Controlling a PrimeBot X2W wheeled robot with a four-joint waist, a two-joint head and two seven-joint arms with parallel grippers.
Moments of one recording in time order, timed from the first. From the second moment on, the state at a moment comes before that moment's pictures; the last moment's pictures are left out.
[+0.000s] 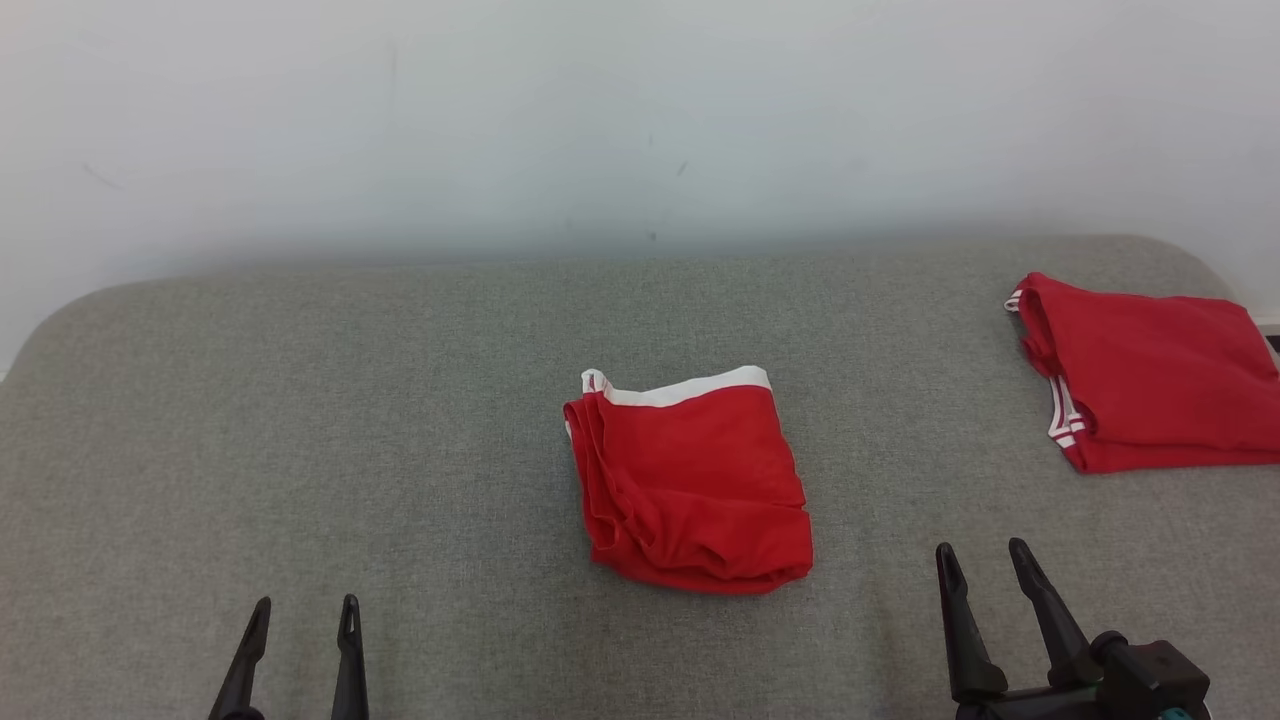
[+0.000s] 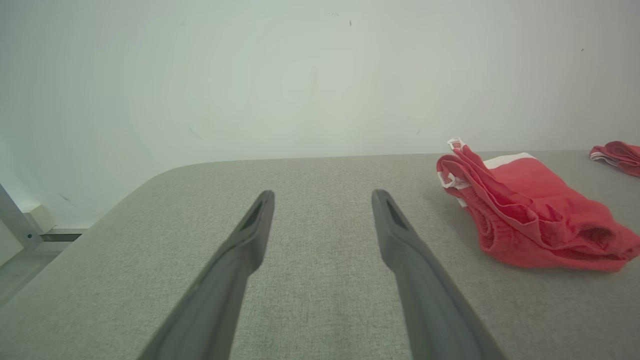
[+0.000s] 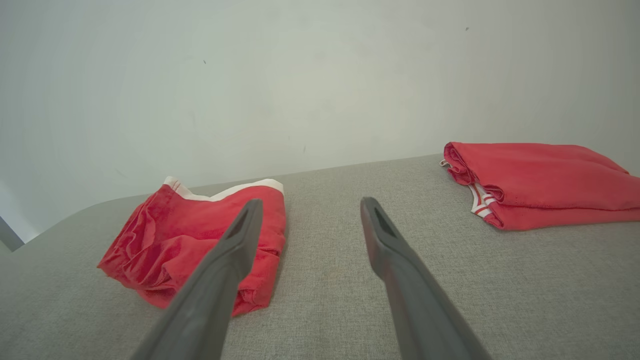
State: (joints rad) left arm 0.08 0.05 0.06 0.11 -0.05 -0.11 -0.26; right arm 0.05 -0.13 0.02 0.13 0.25 0.13 -0.26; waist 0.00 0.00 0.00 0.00
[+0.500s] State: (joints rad) left arm 0.08 0.05 0.05 0.11 -0.06 -0.11 -0.26; right arm -0.08 -0.20 0.11 0.25 0.24 0.13 -0.26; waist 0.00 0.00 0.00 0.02
